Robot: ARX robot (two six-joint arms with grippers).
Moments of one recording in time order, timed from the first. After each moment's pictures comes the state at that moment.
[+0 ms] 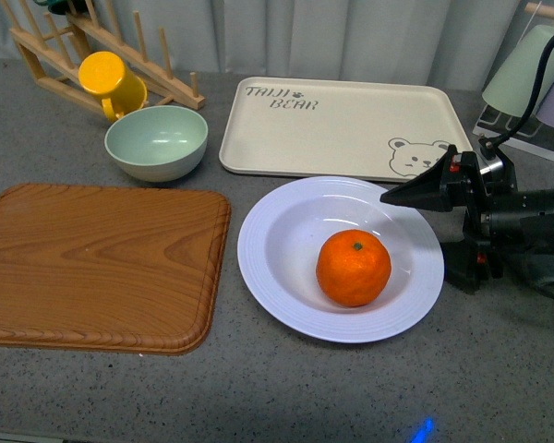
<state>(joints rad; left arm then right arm) 0.00 0.00 0.02 0.00 0.00 -0.01 0.01 2.37 1.05 0.45 -0.94 0.64</state>
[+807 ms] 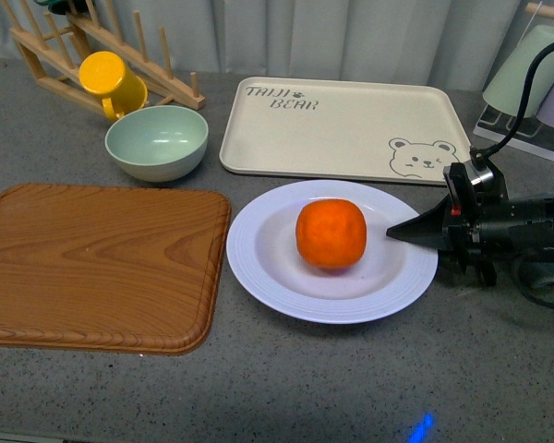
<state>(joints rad) 0.00 0.00 0.02 0.00 0.00 -0.01 0.01 2.41 1.06 0.45 -0.92 0.64</state>
